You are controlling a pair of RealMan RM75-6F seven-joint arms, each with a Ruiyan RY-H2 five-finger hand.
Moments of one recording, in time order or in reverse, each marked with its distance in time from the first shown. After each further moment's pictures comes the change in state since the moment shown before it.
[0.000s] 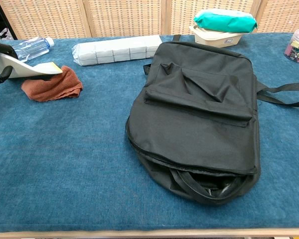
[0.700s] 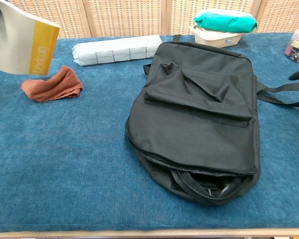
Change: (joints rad) left arm -0.096 0.179 -0.026 -0.143 0.017 0.134 0.008; right arm 0.214 0.006 0.030 -0.108 -0.017 -0.286 0.121
